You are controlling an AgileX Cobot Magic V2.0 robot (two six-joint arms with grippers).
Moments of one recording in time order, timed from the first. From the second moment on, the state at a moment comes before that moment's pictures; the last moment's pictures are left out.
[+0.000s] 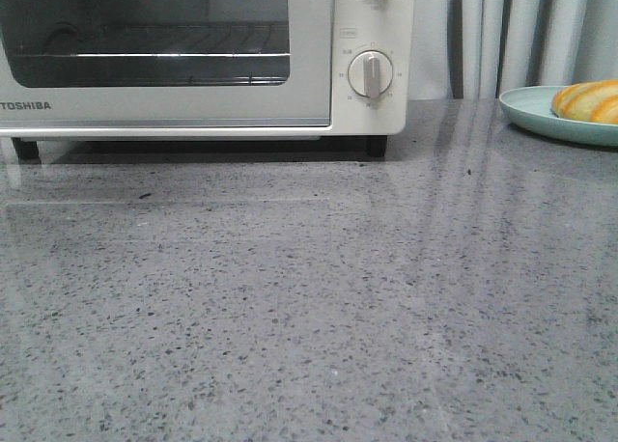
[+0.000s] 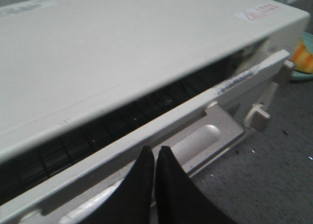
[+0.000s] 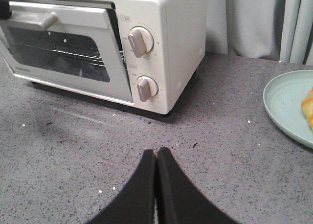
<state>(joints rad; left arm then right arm) -0.30 1.23 -1.01 -0.91 0.44 1.12 0.56 0.53 -0.59 -0.28 0.41 0.33</state>
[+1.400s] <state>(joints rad) -0.30 0.64 -0.54 -0.88 0.83 1.12 0.54 0.60 -0.91 -0.40 0.74 0.38</state>
